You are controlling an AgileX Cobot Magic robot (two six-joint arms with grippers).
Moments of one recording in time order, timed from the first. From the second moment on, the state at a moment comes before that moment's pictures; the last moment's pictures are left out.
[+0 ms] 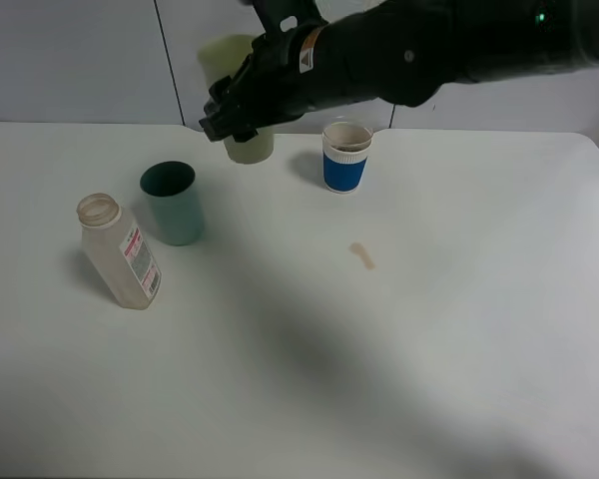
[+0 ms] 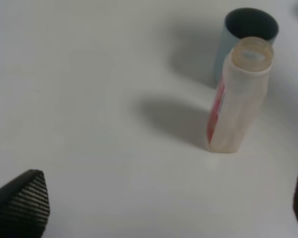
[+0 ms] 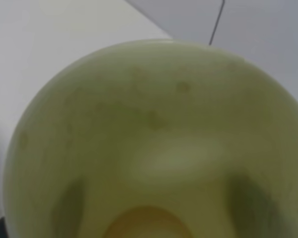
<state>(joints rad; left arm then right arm) 0.01 -0.01 -0.51 -0.07 1.05 0.04 0.76 1.77 -1.25 -0.07 0.06 -0.09</state>
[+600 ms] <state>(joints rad) 0.01 -0.01 -0.51 -0.07 1.05 0.04 0.79 1.77 -0.87 -0.04 -0.38 -0.12</state>
